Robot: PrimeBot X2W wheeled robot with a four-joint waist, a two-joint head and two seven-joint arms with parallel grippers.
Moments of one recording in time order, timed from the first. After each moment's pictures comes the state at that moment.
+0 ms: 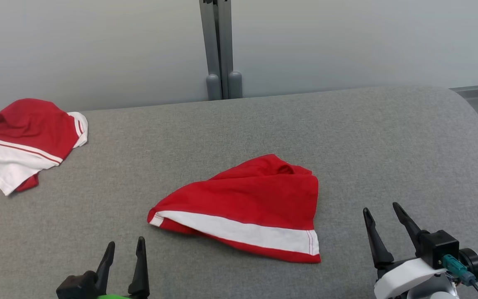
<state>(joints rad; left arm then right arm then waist) 0.07 0.07 -0.11 0.30 -0.38 -0.12 -0.26 -0.01 -0.05 0.01 0.24 0.09 0.13 -0.26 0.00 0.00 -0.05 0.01</state>
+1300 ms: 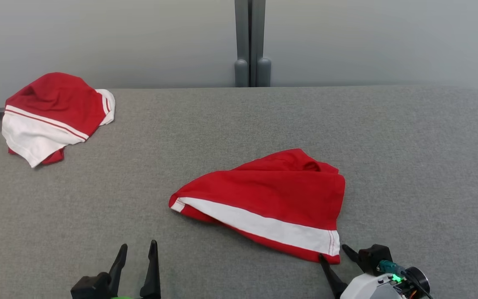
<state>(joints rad) 0.08 0.05 -0.14 0.31 -0.35 -0.13 -0.26 -0.20 -0.05 0.27 0.76 0.17 0.13 -0.26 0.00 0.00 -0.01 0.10</state>
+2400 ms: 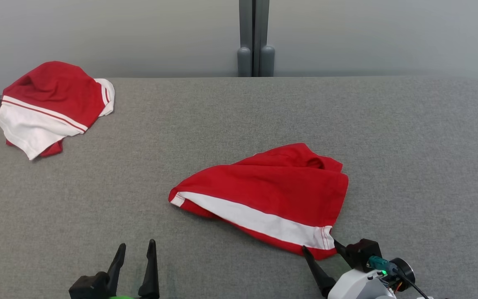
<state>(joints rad) 0.07 0.05 -0.13 0.31 -0.35 -0.13 -0.26 -0.20 -0.05 0.36 0.67 0.23 0.13 -0.26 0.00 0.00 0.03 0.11</state>
